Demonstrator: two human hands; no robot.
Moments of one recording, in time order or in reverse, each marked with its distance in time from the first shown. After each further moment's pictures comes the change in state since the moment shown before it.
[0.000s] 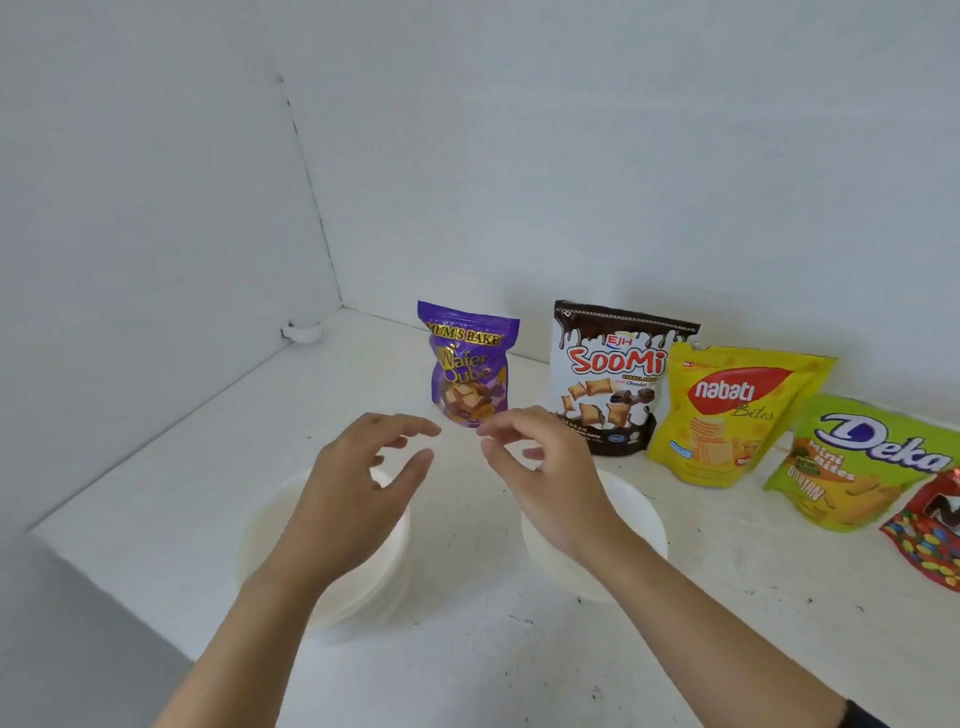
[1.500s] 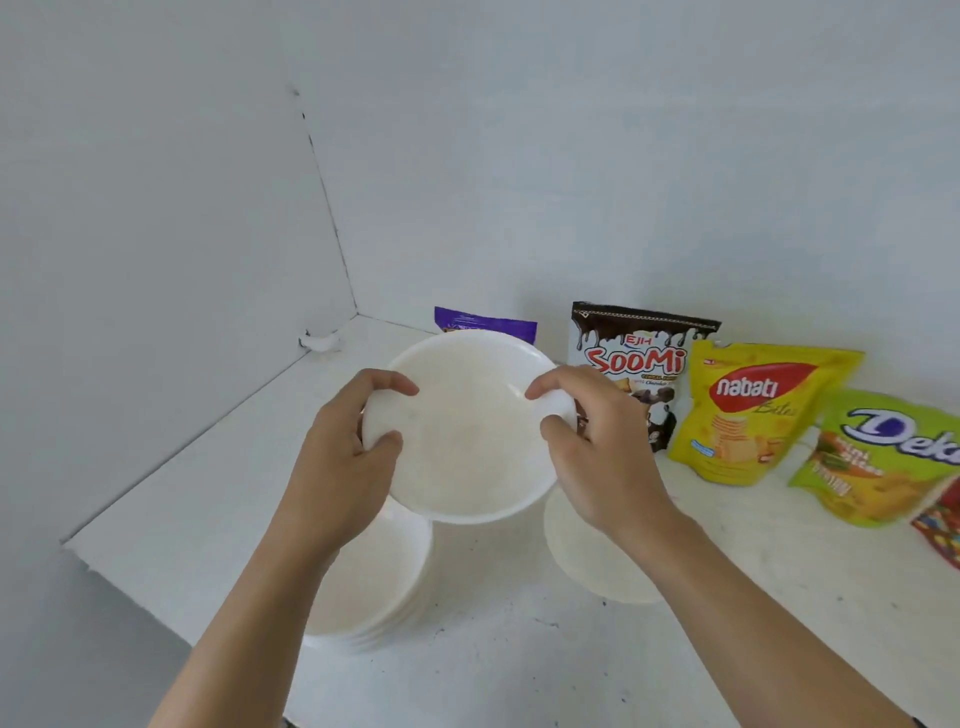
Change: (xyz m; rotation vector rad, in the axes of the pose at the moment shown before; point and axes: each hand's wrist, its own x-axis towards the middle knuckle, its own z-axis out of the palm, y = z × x) left_hand 0.010 0.023 -0.034 -0.259 0.080 -0.114; right_hand 0.005 -0.045 -0.021 -0.064 0.159 -0.077
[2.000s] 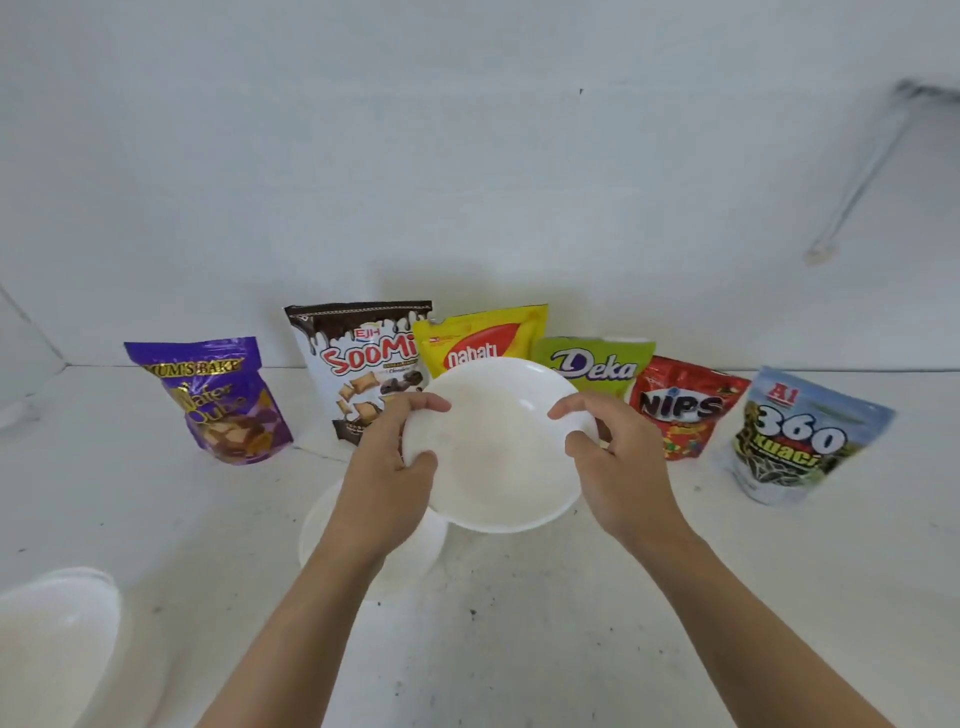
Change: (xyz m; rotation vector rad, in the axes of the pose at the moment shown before) left_hand -0.019 0.045 0.248 -0.149 -0.425 0.013; right_hand -0.088 0.104 -0.202 -0.120 0.411 0.337
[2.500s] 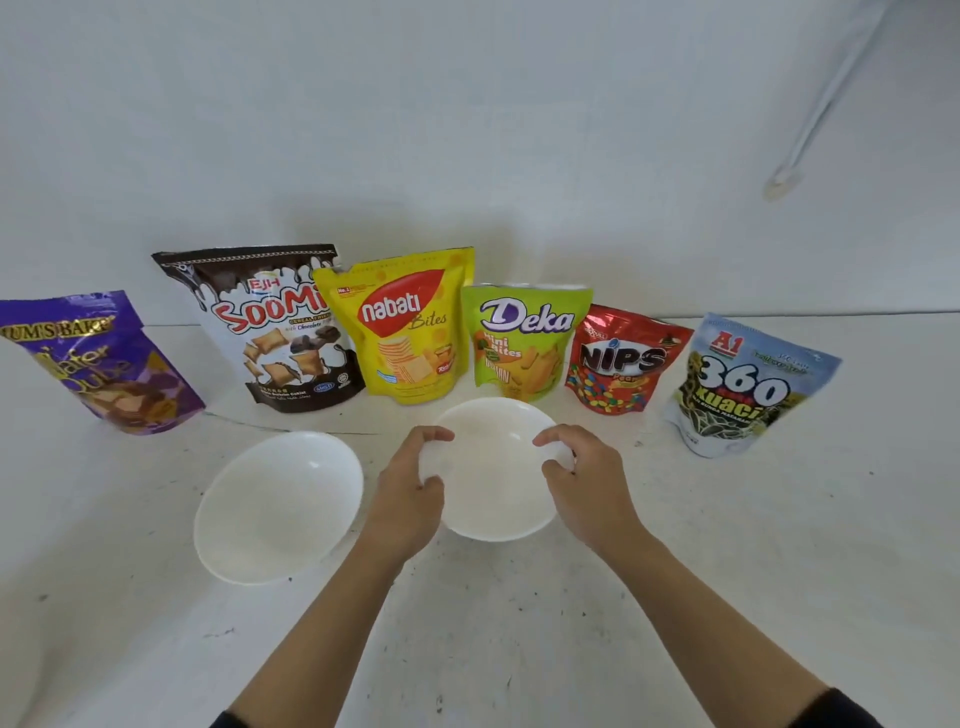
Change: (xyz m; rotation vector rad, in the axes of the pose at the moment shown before) left_hand 0.003 -0.083 0.110 0.174 -0.114 -0.215; right_hand -0.009 0.122 -0.029 -0.144 -0.140 0.287
